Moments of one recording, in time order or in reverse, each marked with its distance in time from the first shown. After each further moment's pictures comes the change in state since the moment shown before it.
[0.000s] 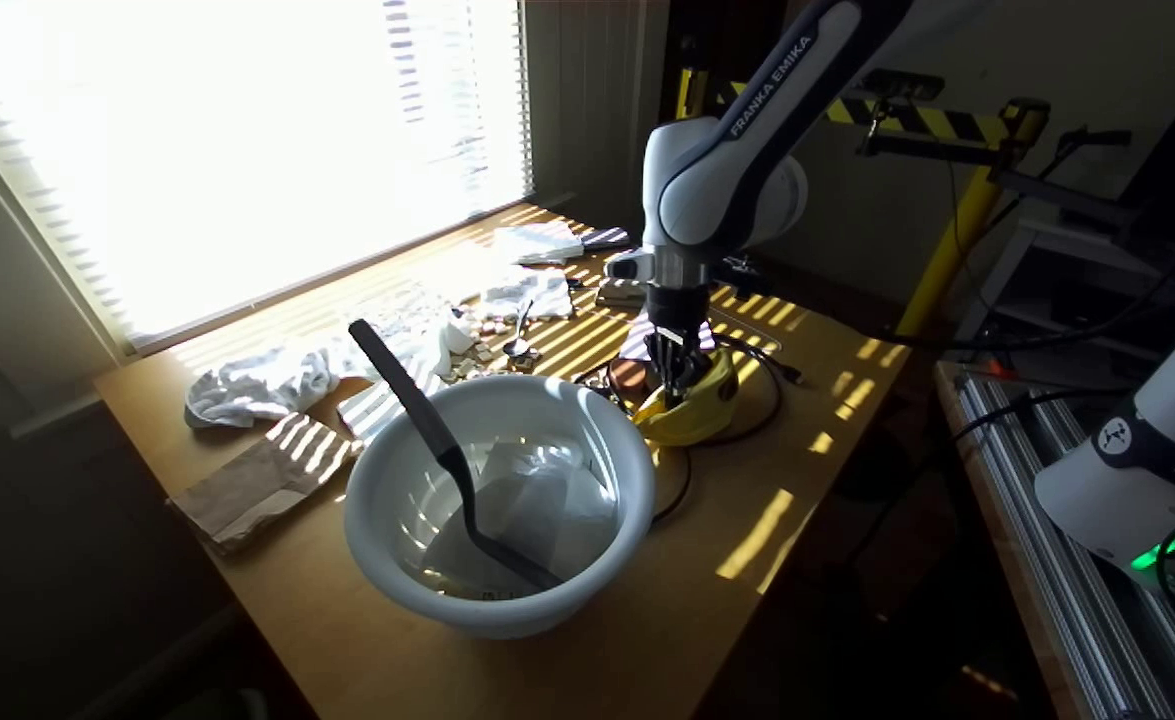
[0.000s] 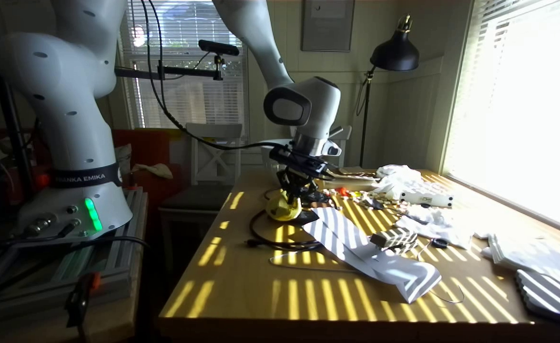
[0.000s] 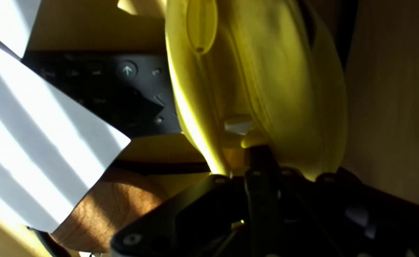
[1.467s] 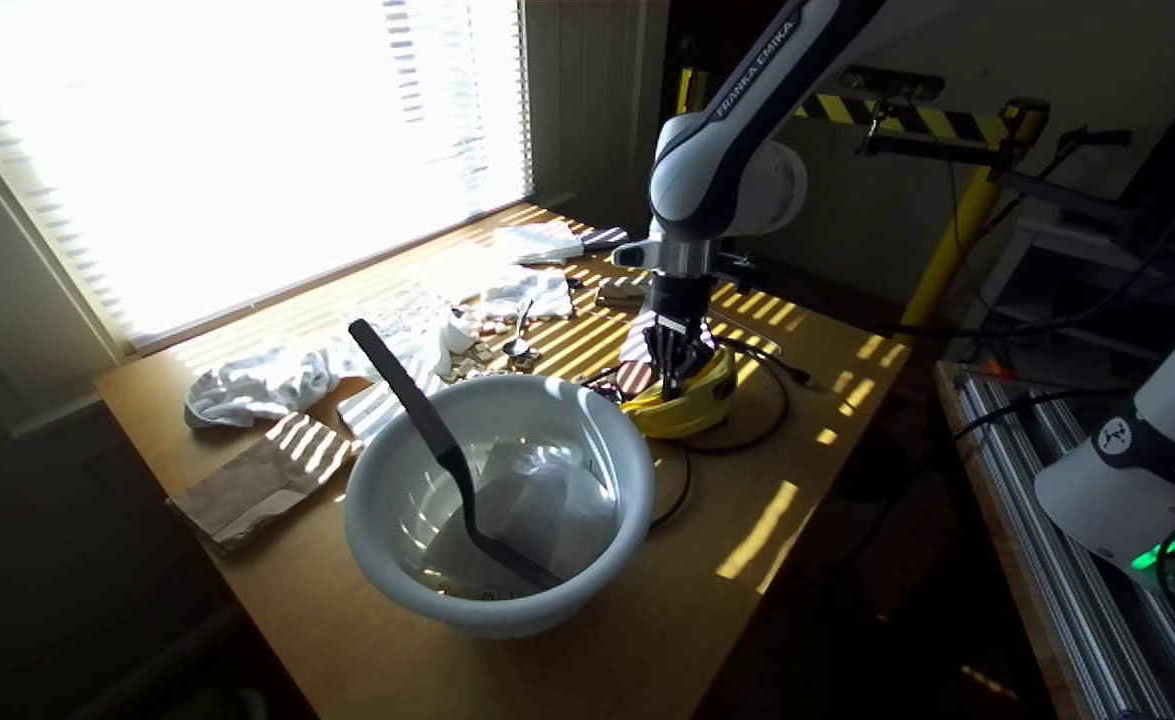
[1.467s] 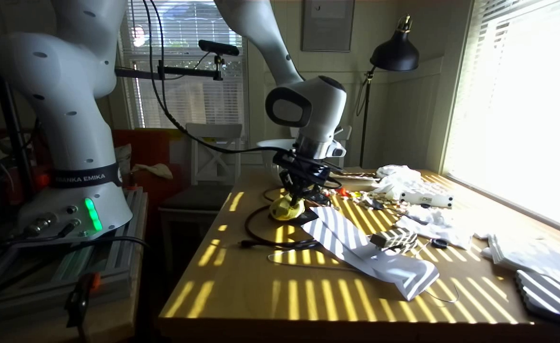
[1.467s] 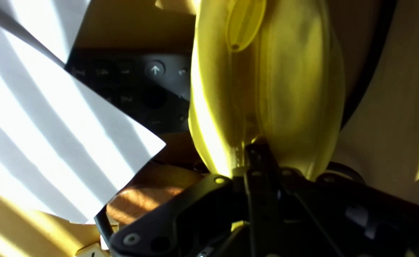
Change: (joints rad) arm -0.003 0.005 -0.038 0.014 0.149 -0.023 -0.205
